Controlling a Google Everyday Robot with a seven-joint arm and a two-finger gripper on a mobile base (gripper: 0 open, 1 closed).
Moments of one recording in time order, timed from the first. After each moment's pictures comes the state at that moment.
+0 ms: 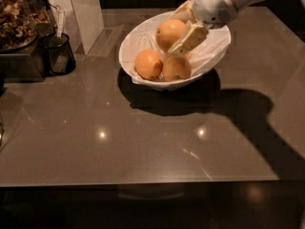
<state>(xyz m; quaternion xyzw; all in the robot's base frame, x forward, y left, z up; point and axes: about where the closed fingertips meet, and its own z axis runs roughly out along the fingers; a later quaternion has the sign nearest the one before) 0.609 -0.062 0.977 -0.70 0.58 0.19 0.36</state>
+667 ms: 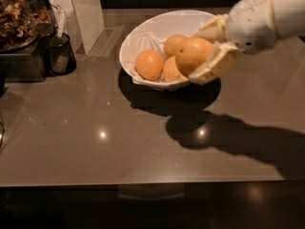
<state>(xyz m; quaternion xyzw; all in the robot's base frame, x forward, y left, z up) 0.526 -0.095 0.993 -0.63 0.60 0.19 0.45</state>
